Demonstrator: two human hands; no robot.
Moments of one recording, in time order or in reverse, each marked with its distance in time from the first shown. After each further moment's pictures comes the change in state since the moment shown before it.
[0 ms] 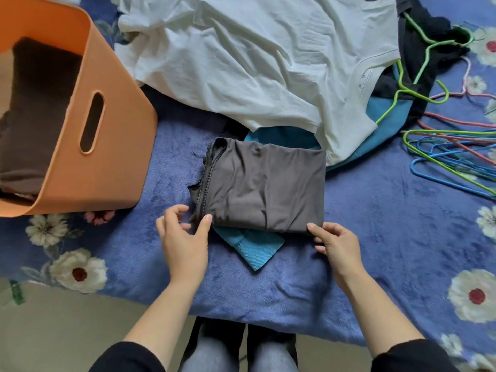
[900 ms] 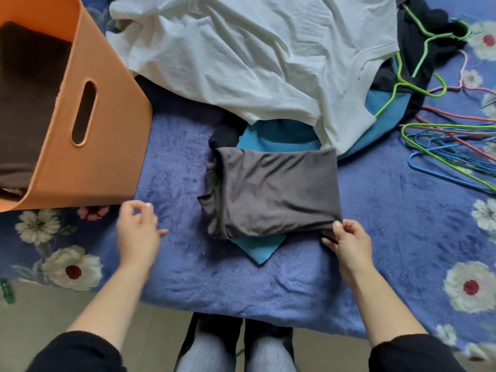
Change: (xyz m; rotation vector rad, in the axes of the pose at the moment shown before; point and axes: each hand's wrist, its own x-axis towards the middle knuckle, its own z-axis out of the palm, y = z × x) left_hand 0.052 -0.032 -0.041 -0.218 -0.082 -0.087; right_hand 0.010 0.014 -0.019 0.089 0.096 0.009
